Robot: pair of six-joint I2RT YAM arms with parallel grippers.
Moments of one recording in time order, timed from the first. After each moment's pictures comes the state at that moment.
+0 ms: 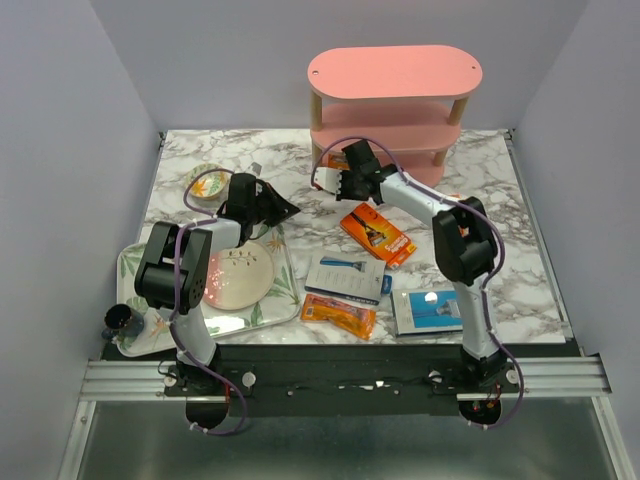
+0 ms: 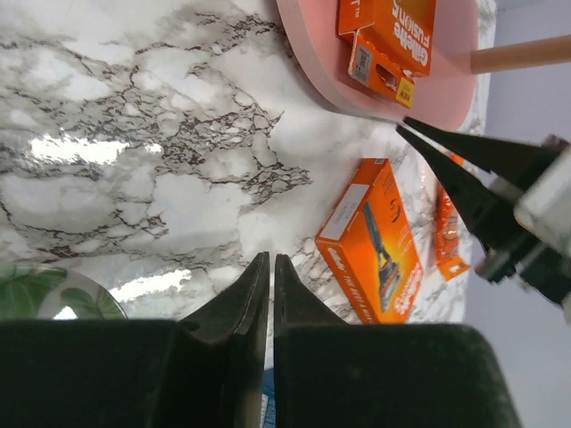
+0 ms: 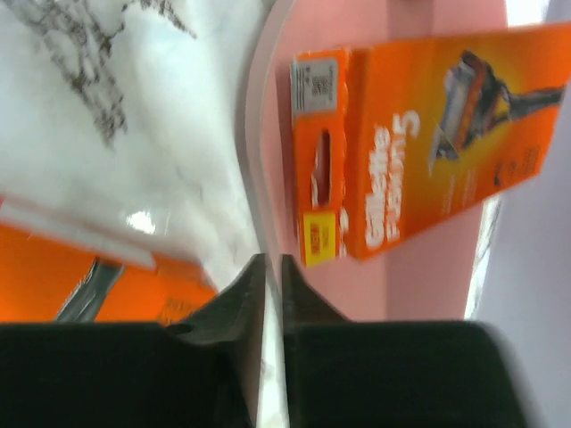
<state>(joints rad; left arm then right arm) -0.22 1.80 0.92 0.36 0.40 -0.86 0.53 2.23 1.78 -0.41 -0.02 -1.09</state>
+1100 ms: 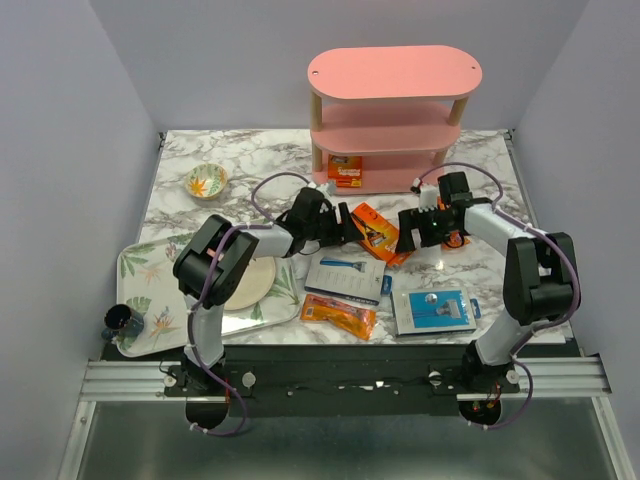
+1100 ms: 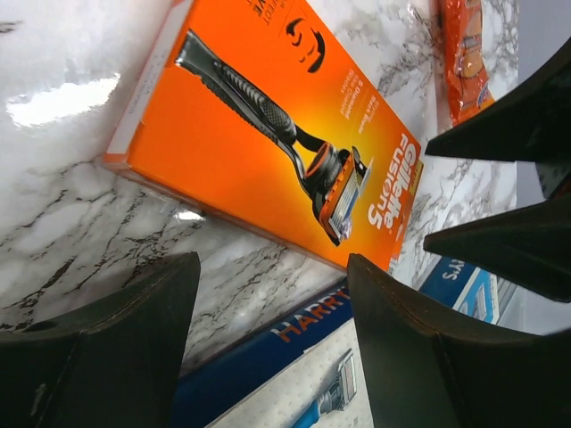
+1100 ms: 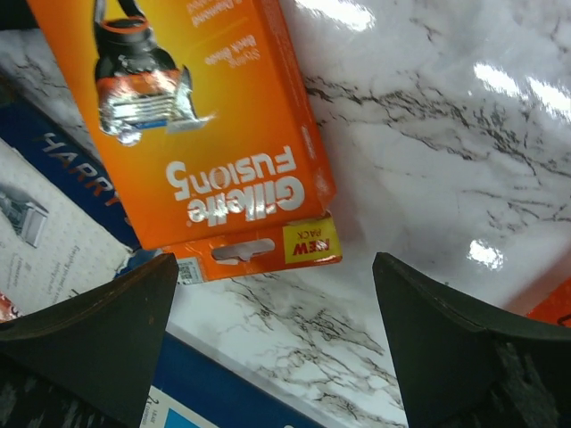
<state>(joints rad) -0.58 1.96 1.05 0.33 0.39 -0.75 0.14 1.69 1.06 -0.50 -0.44 -0.14</state>
